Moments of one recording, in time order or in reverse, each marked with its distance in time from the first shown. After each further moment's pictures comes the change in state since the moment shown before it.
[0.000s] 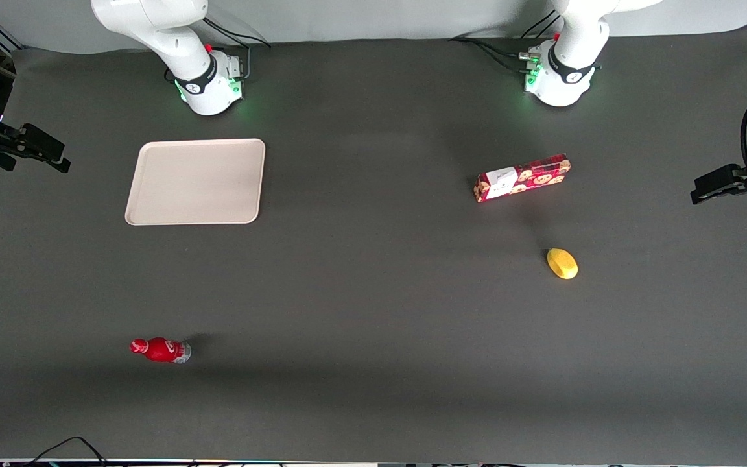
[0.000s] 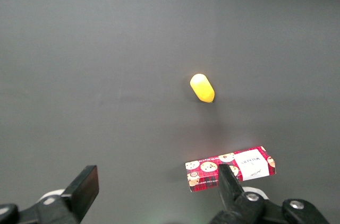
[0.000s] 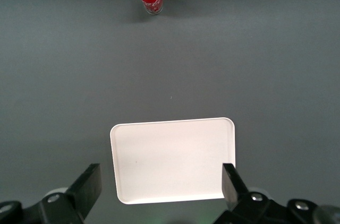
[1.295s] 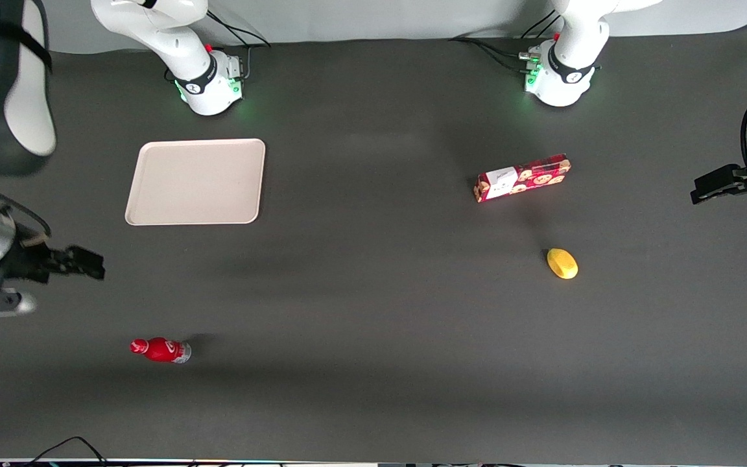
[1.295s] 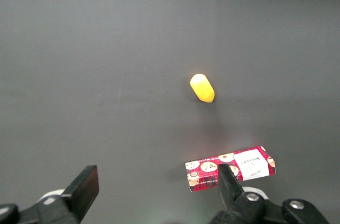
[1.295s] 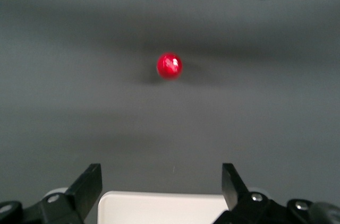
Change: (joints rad) arm 0.012 0.532 0.012 0.433 0.024 0.137 -0.109
